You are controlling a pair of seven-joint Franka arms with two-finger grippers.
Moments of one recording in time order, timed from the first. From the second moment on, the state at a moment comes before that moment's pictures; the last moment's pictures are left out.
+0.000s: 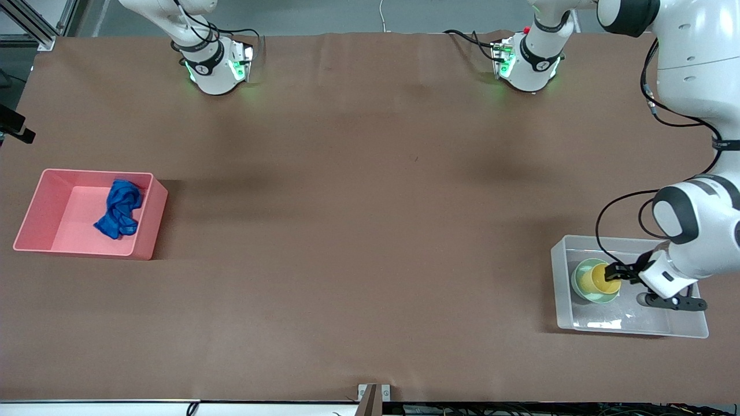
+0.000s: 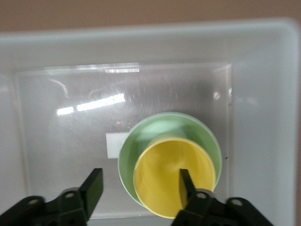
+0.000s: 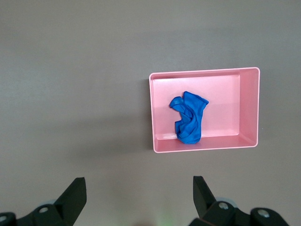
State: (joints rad) left arm -0.01 0.64 0.17 -1.50 -0.18 2.24 0.35; right arm -0.07 -0.01 -0.10 -1.47 -0.01 1.44 -0.06
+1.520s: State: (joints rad) left arm -0.03 -0.05 -0.04 -1.58 0.02 1.69 0.07; right arm -0.07 -0.01 -0.10 -1.47 -0.01 1.45 -0.06
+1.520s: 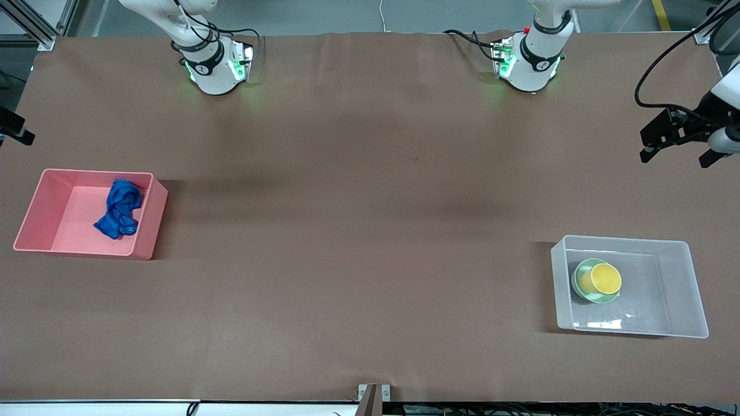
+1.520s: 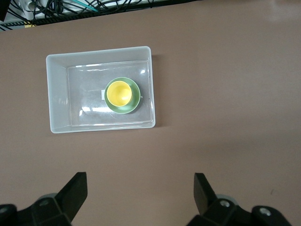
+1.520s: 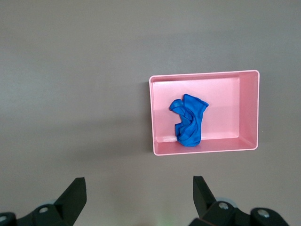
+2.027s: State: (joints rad) left arm -0.03 -0.04 -0.04 -1.56 0.02 1.57 0.06; right arm -0.07 -0.01 -0.10 -1.47 -0.01 1.45 -0.06
